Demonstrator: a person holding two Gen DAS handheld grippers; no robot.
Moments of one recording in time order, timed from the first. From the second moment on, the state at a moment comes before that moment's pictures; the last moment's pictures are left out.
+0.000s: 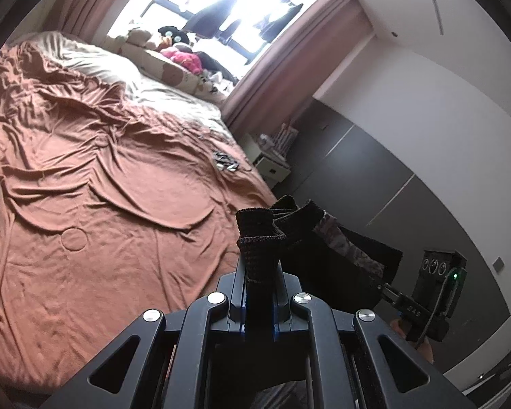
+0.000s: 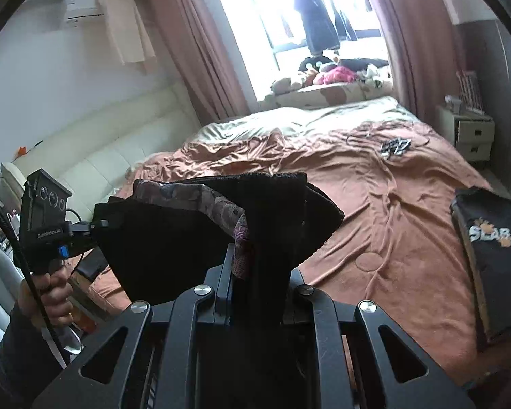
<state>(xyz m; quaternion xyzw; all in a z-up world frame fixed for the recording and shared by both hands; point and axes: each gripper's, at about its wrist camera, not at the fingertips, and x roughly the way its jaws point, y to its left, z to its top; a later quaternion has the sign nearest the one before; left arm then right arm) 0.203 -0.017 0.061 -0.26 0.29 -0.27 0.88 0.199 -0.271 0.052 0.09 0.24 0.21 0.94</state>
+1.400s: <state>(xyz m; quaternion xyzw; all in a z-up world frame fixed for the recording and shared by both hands) 0.259 -0.331 0.181 -0.15 0.25 -0.52 0.81 0.088 -0.414 0.116 0.03 0.13 0.03 0.99</state>
